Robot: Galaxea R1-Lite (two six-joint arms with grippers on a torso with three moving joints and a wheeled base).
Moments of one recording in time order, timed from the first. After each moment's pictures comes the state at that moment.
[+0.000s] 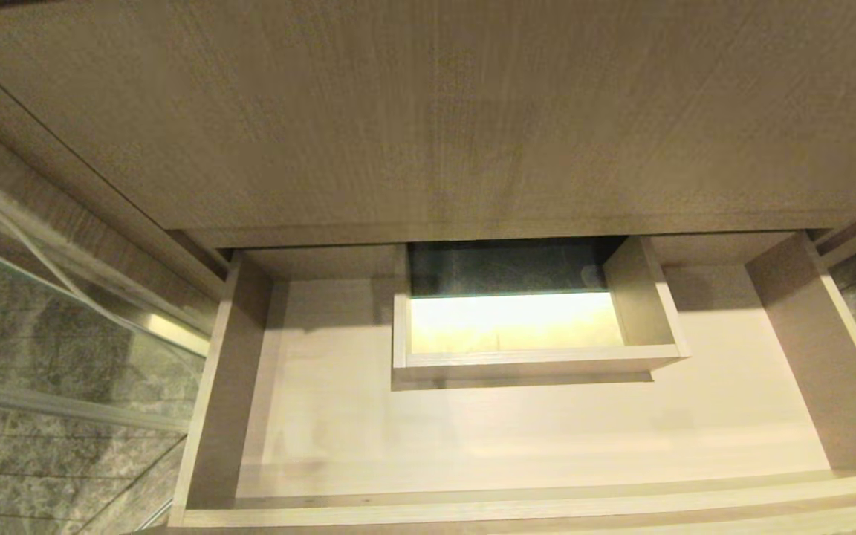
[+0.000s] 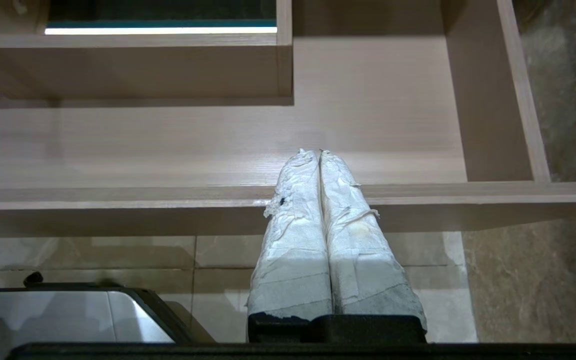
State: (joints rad) left arm 0.00 0.00 0.00 0.01 0.00 0.01; right arm 0.00 0.00 0.00 0.00 -0.01 -0.05
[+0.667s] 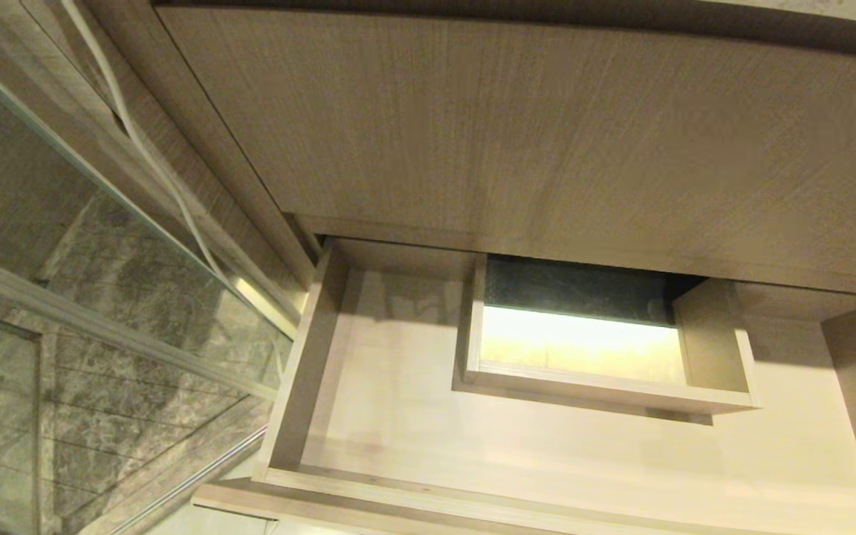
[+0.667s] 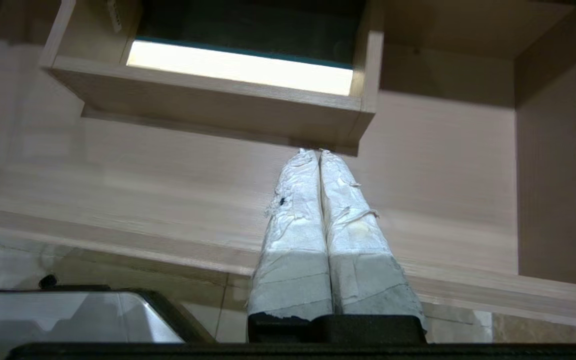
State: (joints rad) left arm 0.00 0.00 0.00 0.00 0.00 0.01; right arm 0.00 0.00 0.00 0.00 -0.01 -0.05
